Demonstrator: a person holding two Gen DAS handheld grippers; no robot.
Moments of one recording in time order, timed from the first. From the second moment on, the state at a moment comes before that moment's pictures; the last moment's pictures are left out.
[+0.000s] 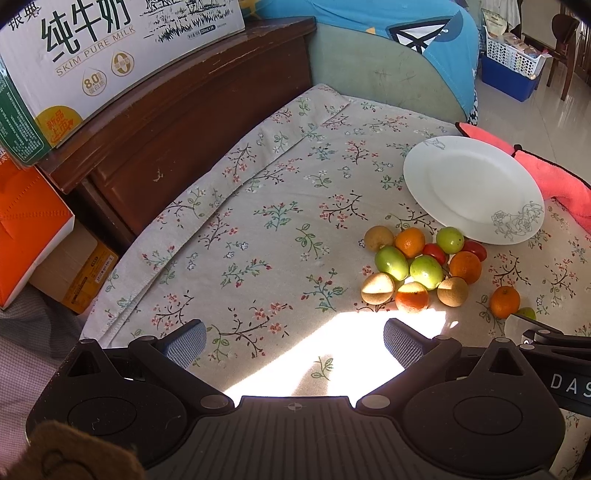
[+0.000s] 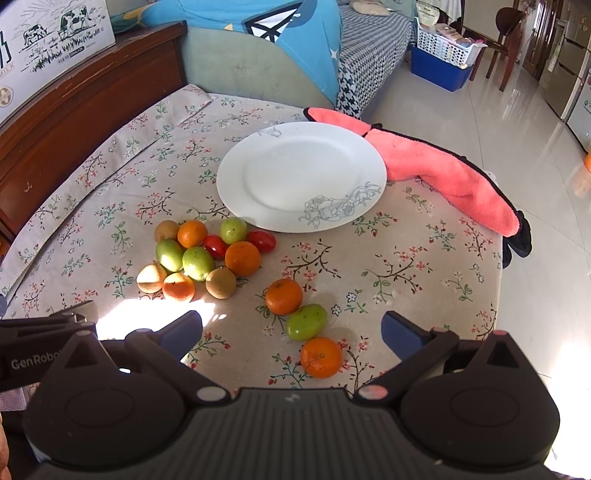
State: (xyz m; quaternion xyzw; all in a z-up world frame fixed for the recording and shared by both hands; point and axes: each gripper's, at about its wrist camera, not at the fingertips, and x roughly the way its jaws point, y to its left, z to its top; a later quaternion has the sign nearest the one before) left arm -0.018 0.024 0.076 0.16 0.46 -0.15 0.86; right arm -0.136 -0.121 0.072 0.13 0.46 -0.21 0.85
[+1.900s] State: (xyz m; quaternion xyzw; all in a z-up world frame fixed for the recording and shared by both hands) left arm 0.008 0.013 0.040 0.20 0.40 -0.30 0.84; right arm -0.171 -0.168 0.014 0.16 0.48 -0.05 0.86
